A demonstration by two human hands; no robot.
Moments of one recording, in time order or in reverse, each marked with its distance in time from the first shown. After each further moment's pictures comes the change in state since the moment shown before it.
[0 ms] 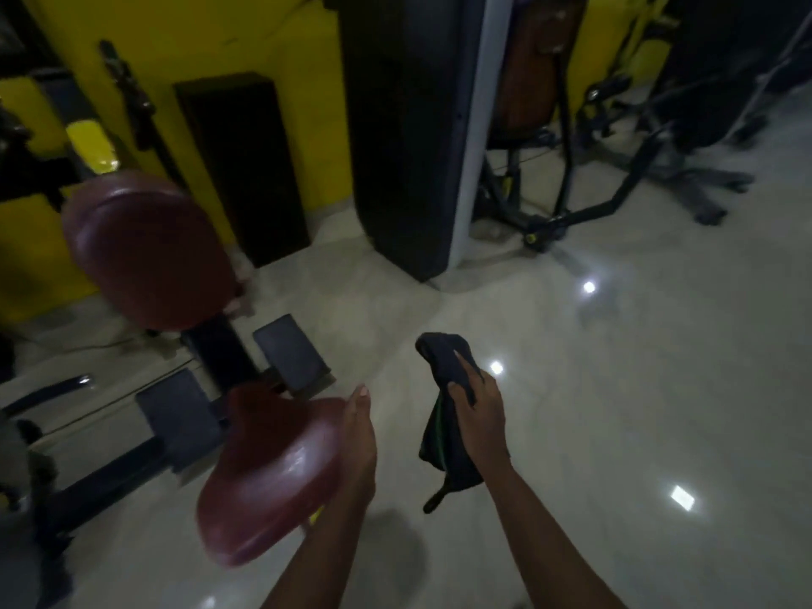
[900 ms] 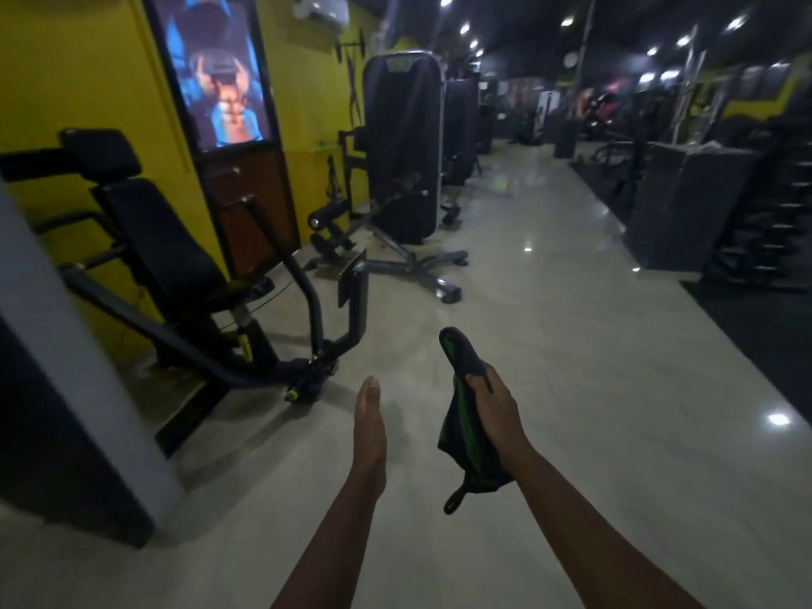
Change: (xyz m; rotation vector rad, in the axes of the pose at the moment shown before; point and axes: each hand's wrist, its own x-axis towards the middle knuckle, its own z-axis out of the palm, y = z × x) left_hand 0.042 0.098 0.793 0.079 -0.754 0.203; right_hand 0.445 0.179 -0.583 0.147 0.533 0.180
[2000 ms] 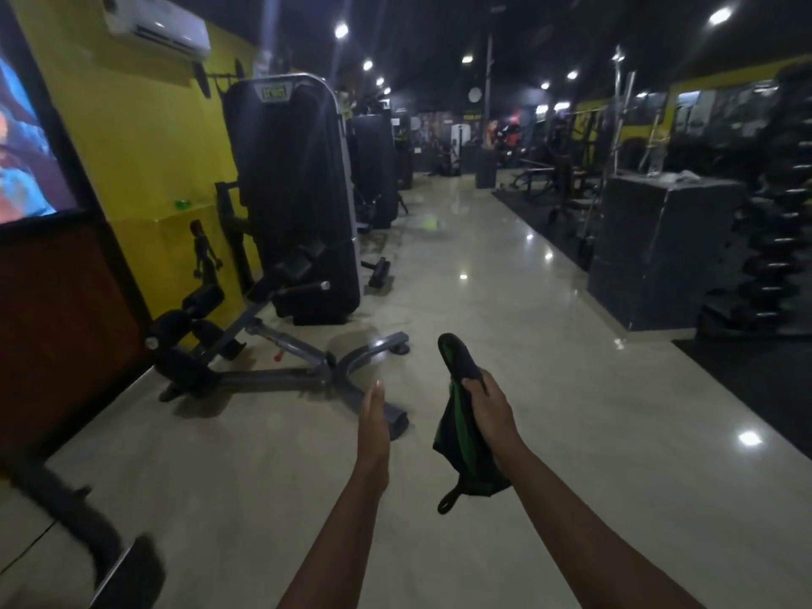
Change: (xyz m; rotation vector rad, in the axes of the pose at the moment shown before) left_hand 0.933 0.032 0.518 0.027 -0.231 -0.022; right_hand 1.014 0.072 -0.069 0.077 0.214 0.090
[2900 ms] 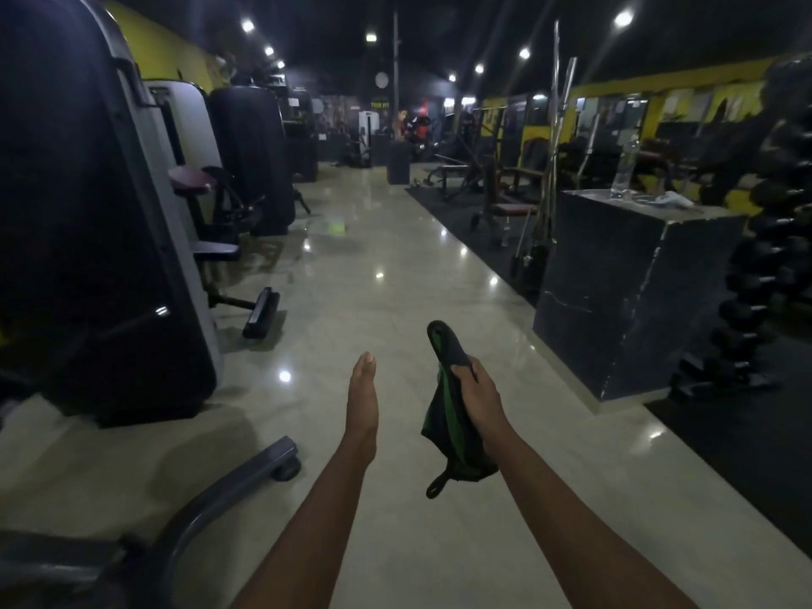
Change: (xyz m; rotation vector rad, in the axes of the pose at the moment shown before) left_hand 0.811 0.004 0.447 0.013 -0.253 -0.017; right_hand 0.888 0.036 -0.074 -0.005 0.216 0.072
